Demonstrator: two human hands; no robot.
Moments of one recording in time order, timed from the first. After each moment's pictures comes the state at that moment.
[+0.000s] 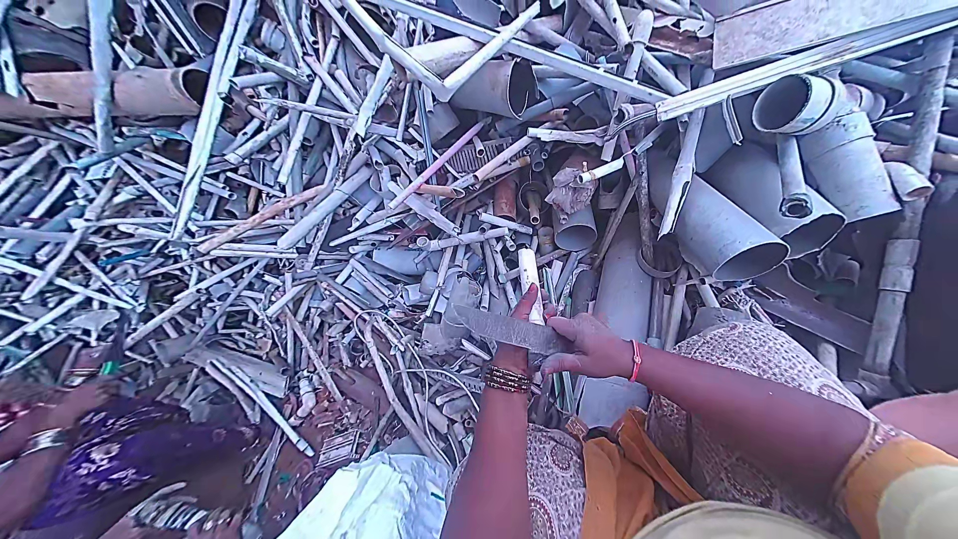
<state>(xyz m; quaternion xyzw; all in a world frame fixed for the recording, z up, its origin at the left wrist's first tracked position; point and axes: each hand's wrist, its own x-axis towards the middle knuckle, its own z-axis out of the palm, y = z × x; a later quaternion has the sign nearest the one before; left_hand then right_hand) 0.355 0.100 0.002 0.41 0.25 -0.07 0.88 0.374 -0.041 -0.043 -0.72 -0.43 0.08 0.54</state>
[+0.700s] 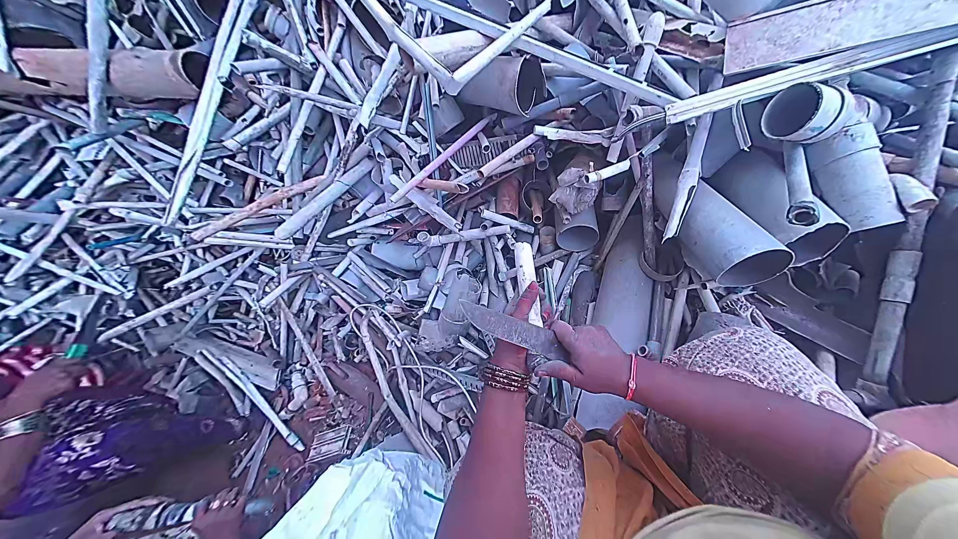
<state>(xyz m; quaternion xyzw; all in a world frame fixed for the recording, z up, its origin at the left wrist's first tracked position) 0.356 0.109 -0.007 0.45 0.20 -0.03 0.87 0.355 -0.039 -0.031 -0.83 -0.39 0.11 0.38</state>
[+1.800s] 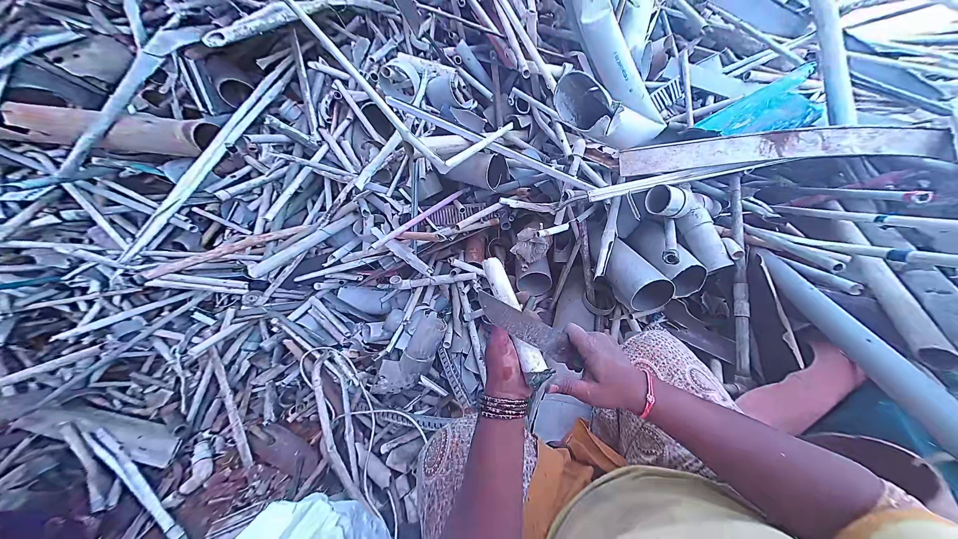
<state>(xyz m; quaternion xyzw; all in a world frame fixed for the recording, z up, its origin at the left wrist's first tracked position) 0.282 0.030 0.073 0.38 0.10 0.07 0.92 0.289 -0.125 0.049 -0.82 -0.37 -0.06 0.43</state>
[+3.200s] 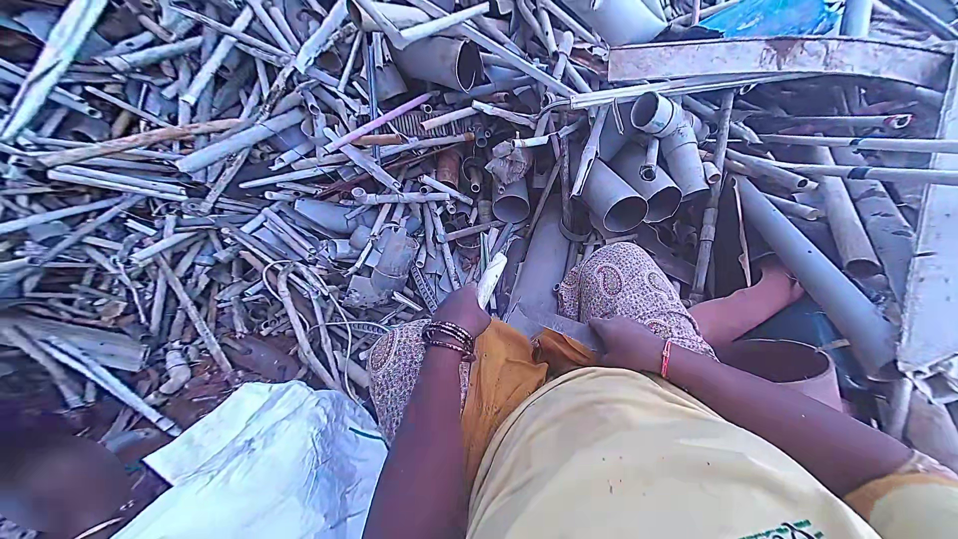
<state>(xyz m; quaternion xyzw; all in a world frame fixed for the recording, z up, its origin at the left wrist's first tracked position) 0.222 0.065 0.030 0.94 0.16 -0.26 0.16 0.201 -0.202 0.008 -0.89 -0.21 0.38 0.14</state>
